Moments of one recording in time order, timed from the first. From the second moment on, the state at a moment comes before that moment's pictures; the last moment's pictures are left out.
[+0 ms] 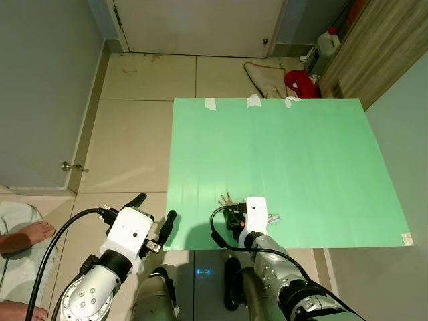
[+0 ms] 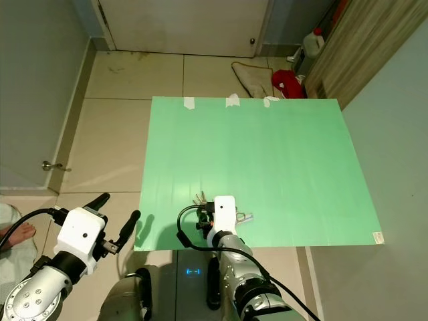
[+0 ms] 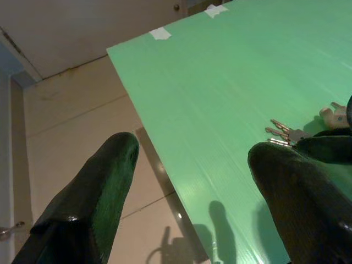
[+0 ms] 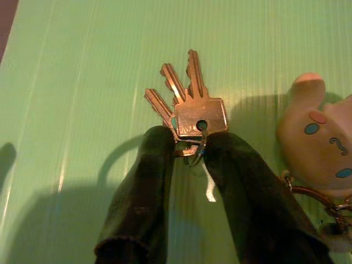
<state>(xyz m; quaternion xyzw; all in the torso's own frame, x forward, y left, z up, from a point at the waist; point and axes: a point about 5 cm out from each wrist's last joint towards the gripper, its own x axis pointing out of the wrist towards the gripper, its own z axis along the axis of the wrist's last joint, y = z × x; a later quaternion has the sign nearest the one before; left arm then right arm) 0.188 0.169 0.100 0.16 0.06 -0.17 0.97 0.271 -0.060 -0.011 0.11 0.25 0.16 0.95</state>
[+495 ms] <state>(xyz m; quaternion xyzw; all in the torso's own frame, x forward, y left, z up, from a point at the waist) 0.226 0.157 0.093 0.18 0.05 -0.16 0.97 0.291 -0.063 0.008 0.12 0.21 0.15 0.96</state>
